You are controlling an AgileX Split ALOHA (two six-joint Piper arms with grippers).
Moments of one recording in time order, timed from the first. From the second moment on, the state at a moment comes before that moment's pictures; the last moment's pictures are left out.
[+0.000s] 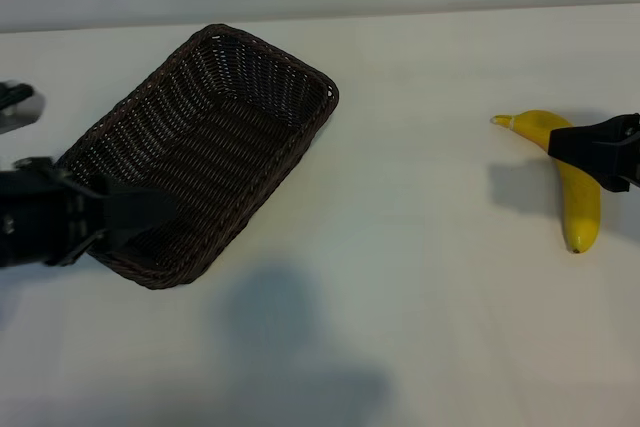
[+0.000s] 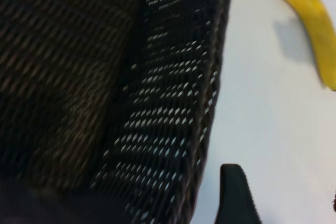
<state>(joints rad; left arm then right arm) 0.00 1.06 -0.52 -0.99 0.63 0.68 -0.07 1.15 -0.56 1.20 0.64 -1.03</state>
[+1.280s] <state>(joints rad) 0.00 1.11 -0.52 -0.44 0.51 -0.12 -0.07 1.15 -0.56 1.20 0.64 -1.06</state>
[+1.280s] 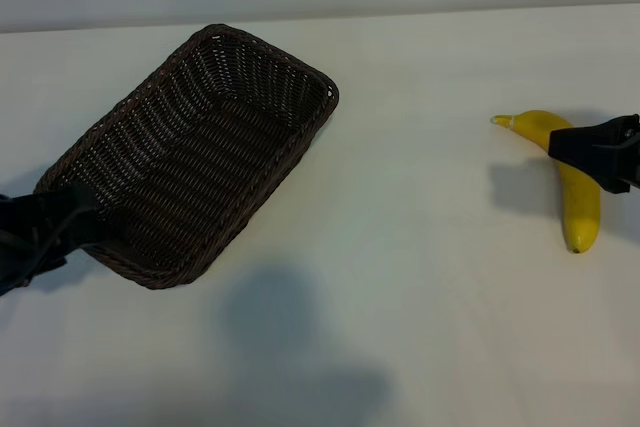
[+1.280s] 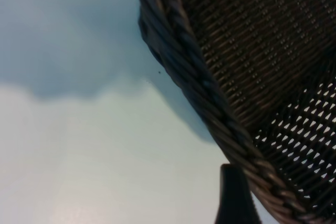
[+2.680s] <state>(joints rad) 0.00 1.39 -0.52 -0.50 0.30 -0.09 -0.07 1.15 -0.56 1.21 0.64 -1.06</state>
